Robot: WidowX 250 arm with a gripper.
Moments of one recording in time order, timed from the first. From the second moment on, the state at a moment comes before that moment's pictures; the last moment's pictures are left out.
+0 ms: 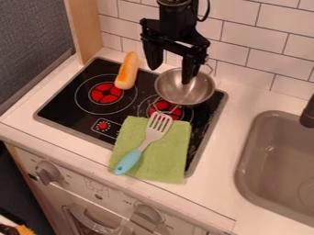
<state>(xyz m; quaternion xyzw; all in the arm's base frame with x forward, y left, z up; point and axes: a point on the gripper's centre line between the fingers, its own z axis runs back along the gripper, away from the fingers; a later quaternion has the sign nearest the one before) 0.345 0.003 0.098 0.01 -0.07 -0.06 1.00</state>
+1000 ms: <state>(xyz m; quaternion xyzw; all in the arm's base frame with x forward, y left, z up) 0.248 -0.014 0.036 0.02 0.05 -0.07 1.00</state>
